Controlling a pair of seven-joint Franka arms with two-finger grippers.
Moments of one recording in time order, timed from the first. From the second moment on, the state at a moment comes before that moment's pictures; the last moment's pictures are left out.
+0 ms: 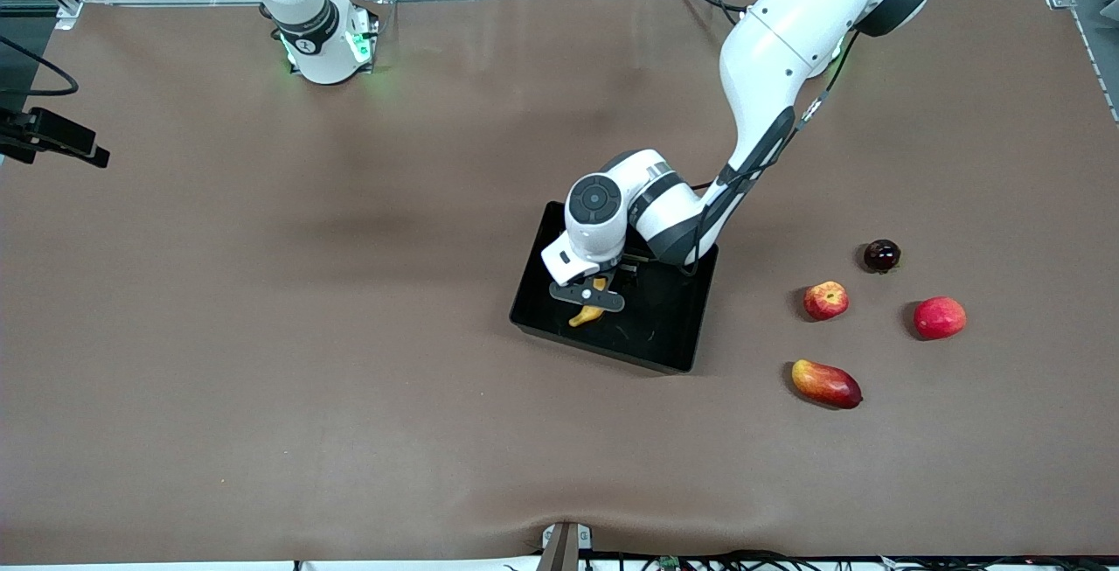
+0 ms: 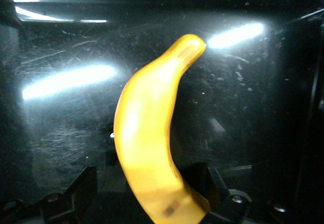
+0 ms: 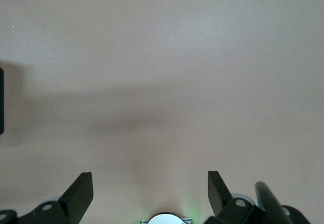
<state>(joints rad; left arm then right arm) -0.42 0.87 -0.38 -1.48 0.41 2.24 -0.70 -0.13 0.02 0.01 -1.51 0.04 1.41 -0.02</state>
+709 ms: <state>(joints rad) -0.41 0.76 -0.39 -1.43 0.41 2.18 -0.77 -0.13 0.02 0.01 -1.51 0.04 1.41 -0.02</state>
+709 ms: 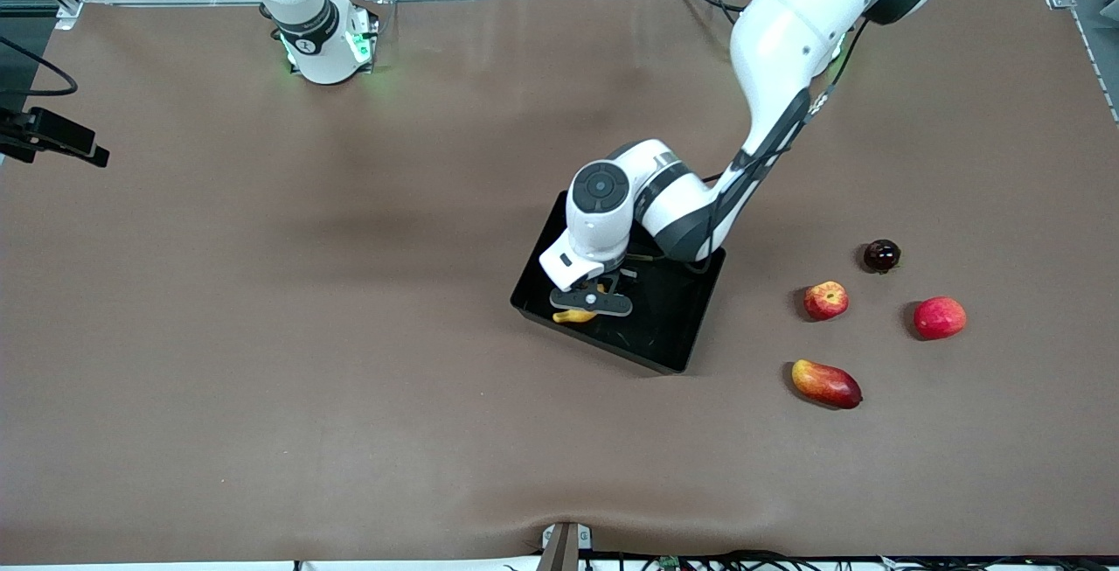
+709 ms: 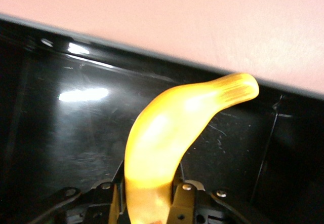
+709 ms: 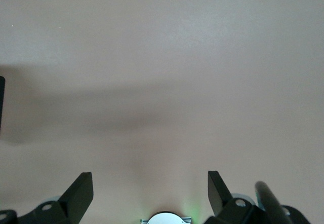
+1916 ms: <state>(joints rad) 0.22 0.57 -0.38 -1.47 0.28 1.95 -0.23 0.13 0.15 0.03 -1.41 0.16 1.53 0.11</state>
